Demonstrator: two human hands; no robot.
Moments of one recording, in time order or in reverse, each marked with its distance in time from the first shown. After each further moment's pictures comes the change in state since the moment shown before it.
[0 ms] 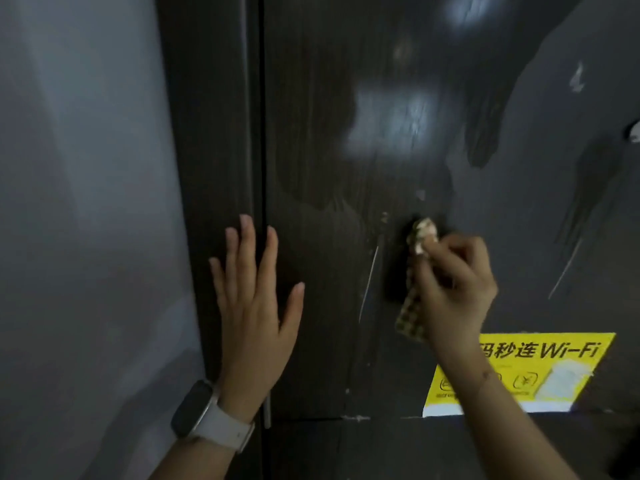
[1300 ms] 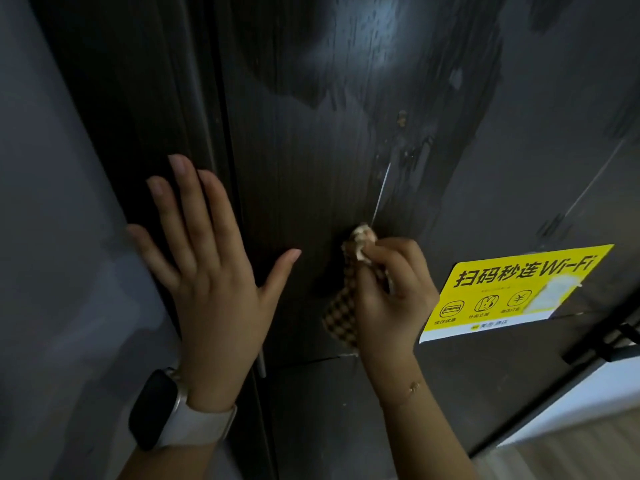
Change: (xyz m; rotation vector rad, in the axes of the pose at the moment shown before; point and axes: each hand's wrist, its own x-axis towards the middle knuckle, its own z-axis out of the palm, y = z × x) left_hand -0.018 -0.018 0.005 0.283 -0.032 0.003; right_hand -0.103 -0.034 0.043 0.016 0.033 0.209
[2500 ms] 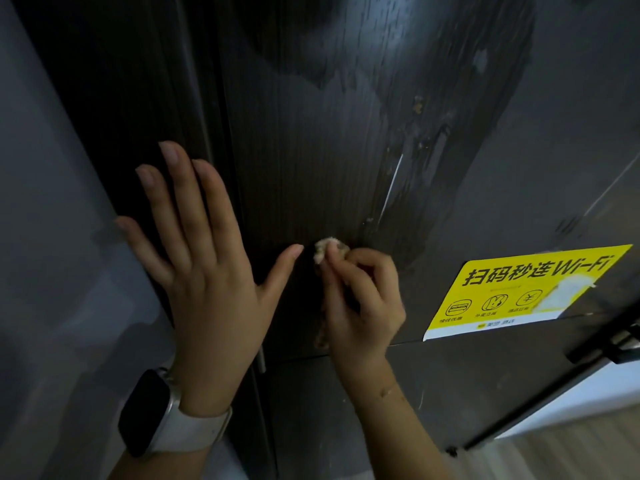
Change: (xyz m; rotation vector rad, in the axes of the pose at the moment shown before) left_hand 0.001 0.000 0.000 -0.027 0.002 -0.005; right_hand -0.025 -0.005 0.017 -0.040 -0.087 -0.115
